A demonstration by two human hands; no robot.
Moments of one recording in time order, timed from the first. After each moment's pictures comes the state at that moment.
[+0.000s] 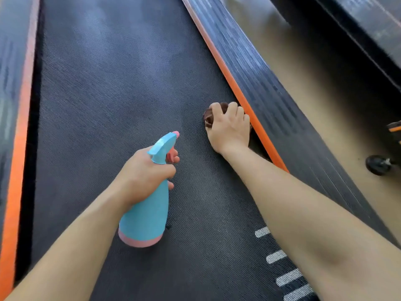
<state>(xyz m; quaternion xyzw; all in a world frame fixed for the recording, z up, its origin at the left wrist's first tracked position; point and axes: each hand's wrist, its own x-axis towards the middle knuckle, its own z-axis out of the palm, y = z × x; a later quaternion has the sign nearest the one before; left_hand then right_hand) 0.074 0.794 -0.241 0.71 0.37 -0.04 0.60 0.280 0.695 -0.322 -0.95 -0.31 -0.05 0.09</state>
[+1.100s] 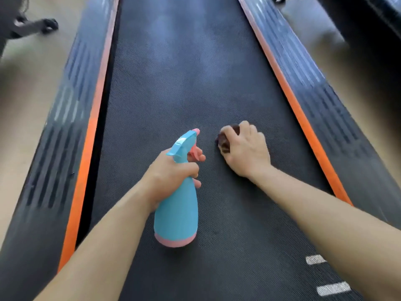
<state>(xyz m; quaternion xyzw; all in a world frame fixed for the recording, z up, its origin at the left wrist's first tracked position) 0.021 0.831 -0.224 0.63 0.41 0.02 0.66 0.219 0.744 -0.329 -0.88 -0.46 -0.06 0.11</state>
